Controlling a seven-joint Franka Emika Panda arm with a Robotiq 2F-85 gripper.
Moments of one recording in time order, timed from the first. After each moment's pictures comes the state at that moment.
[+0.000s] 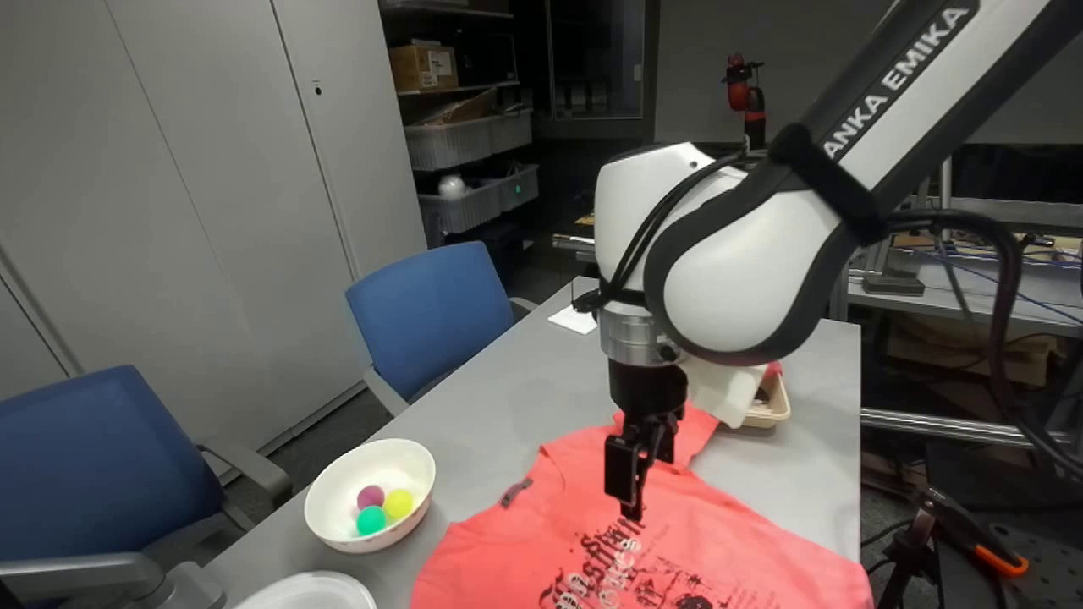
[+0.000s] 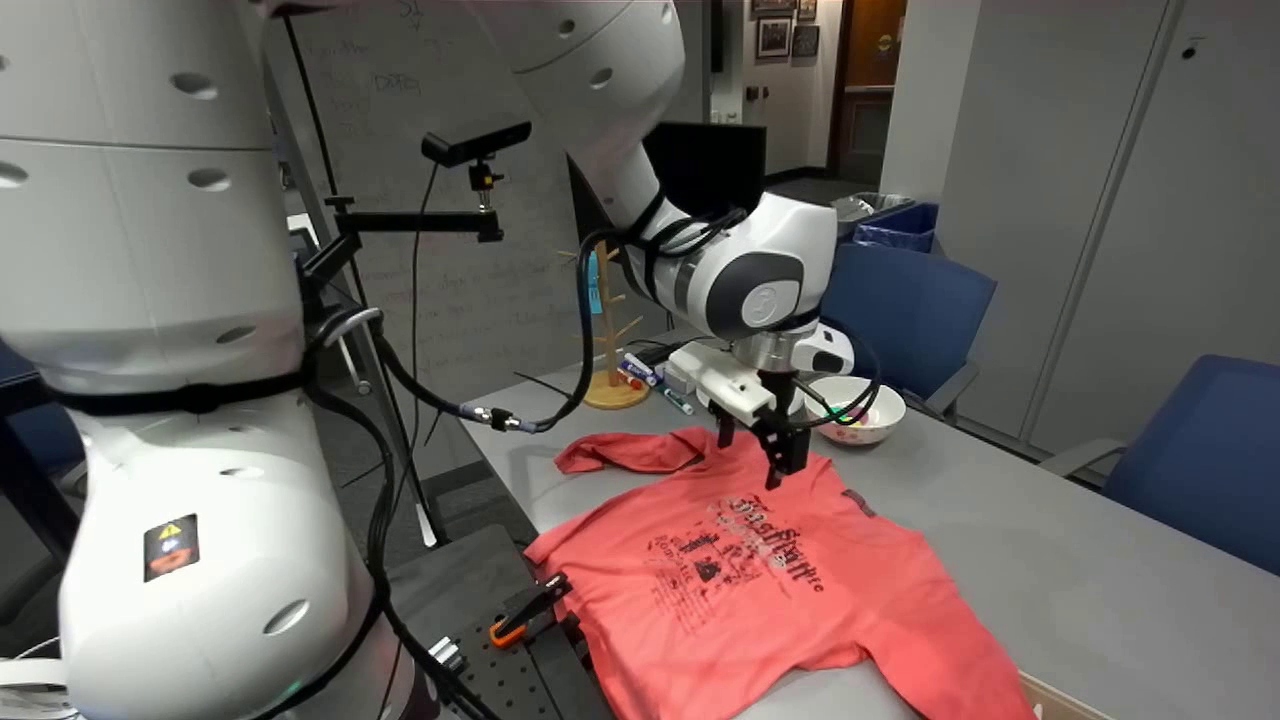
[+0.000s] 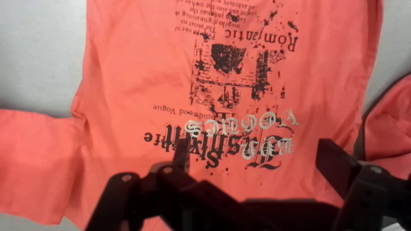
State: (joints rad) arm 0.06 0.19 0.06 -2.38 0.10 2.51 0.03
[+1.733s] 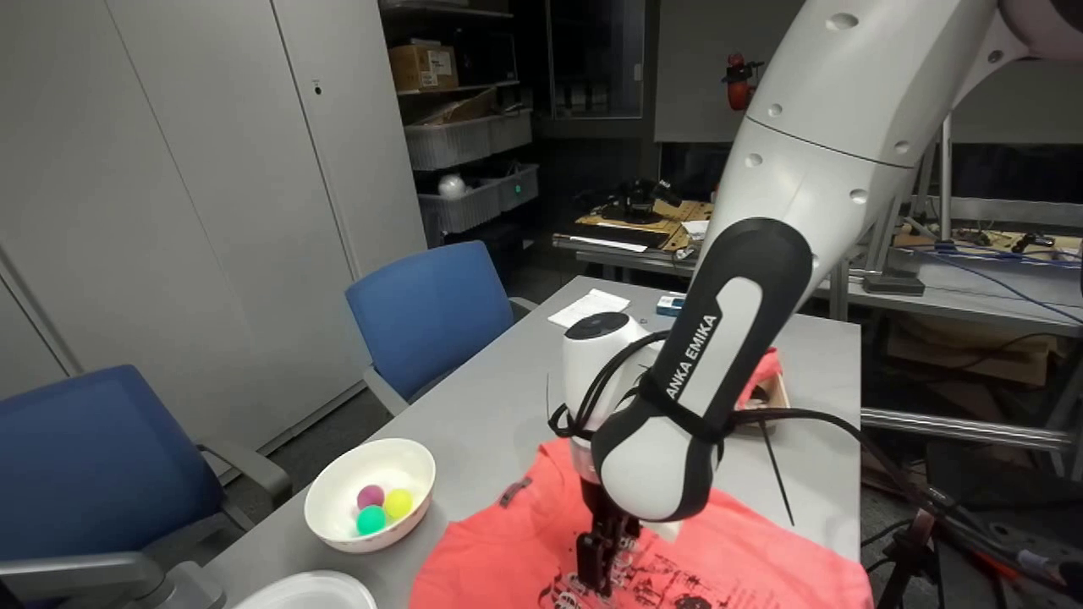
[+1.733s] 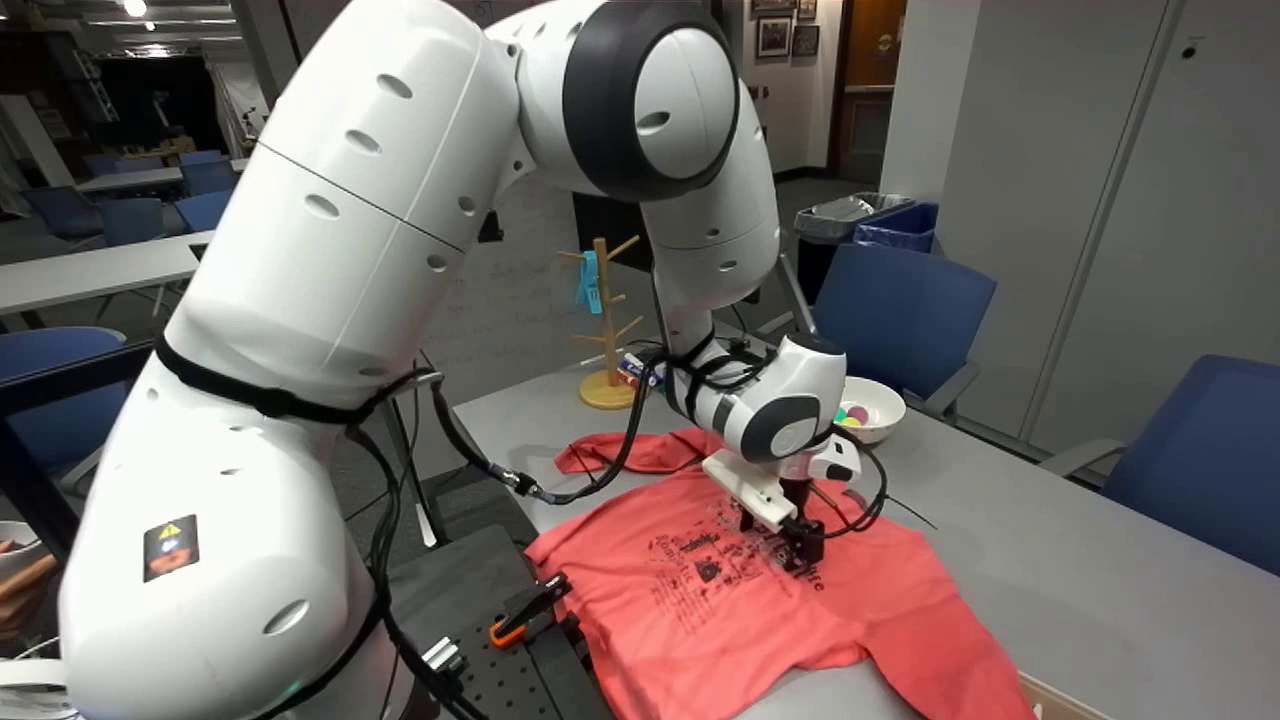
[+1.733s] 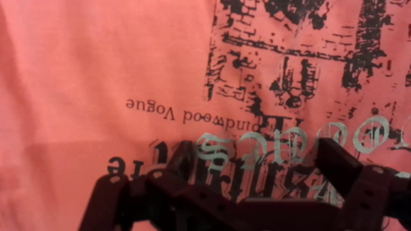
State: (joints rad) arm 0.06 0.70 0.04 -2.12 0.05 2.74 0.03
